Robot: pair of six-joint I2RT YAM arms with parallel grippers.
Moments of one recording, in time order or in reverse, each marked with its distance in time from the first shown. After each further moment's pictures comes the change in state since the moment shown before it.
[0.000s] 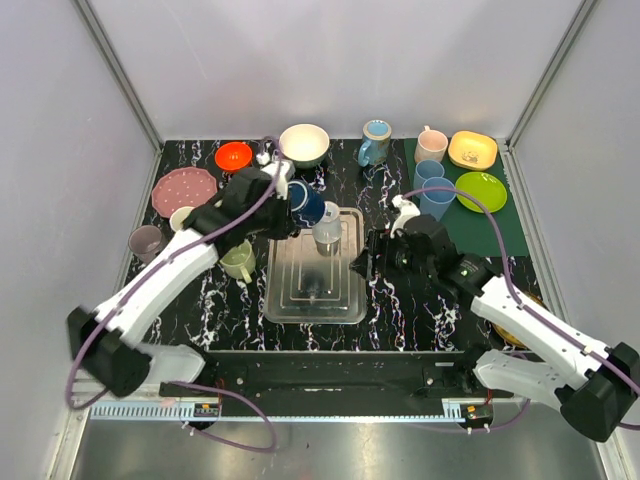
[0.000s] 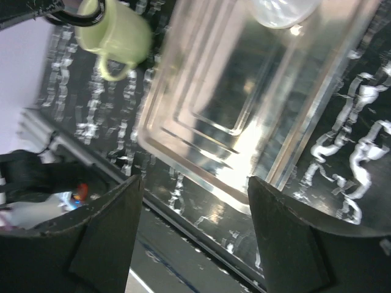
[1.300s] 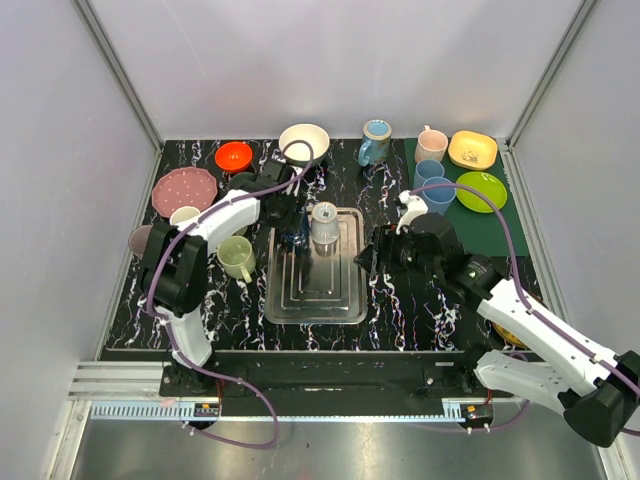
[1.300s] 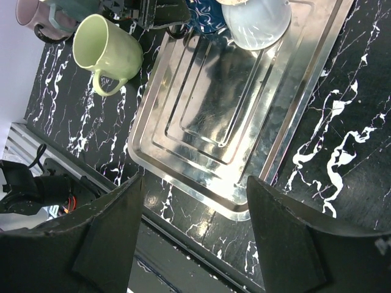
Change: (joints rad) left arm 0.136 0.464 0.097 0.116 -0.023 0.088; right arm 0.000 -0.042 0.029 -0.002 0.039 -0.011
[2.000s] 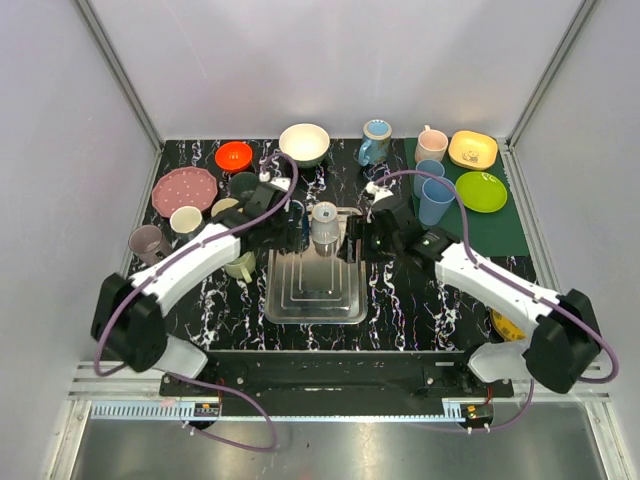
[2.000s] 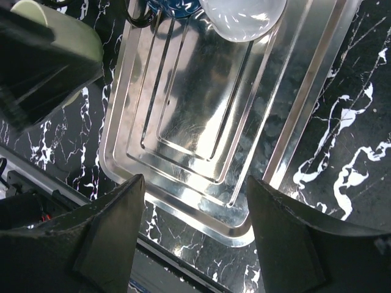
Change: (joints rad) left arm -0.137 -0.418 -0.265 -0.028 -0.147 -0.248; right arm 0.000 0.376 0.140 0.034 0.006 -0.001
